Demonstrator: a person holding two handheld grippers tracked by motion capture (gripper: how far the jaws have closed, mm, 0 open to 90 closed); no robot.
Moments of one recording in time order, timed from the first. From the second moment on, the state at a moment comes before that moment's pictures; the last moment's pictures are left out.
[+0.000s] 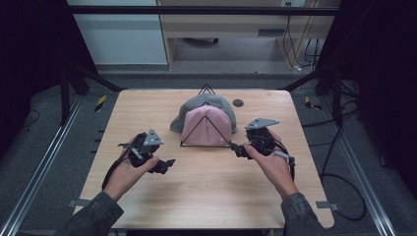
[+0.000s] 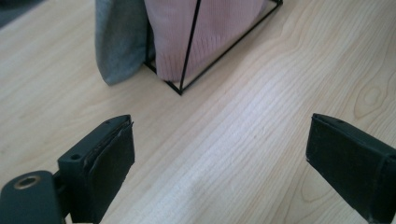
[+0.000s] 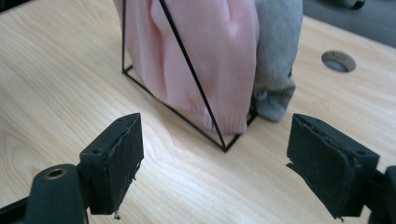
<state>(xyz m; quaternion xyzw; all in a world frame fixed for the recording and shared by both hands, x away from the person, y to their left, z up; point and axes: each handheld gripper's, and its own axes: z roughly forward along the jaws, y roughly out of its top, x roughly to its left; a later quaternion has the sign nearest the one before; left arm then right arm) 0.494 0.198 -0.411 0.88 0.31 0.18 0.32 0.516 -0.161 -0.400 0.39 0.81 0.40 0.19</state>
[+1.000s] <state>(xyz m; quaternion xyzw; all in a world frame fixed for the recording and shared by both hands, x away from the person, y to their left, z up) 0.486 0.236 -0.459 0.88 0.34 0.16 0.30 0.500 -0.165 -0.458 0.40 0.83 0.36 0.15</state>
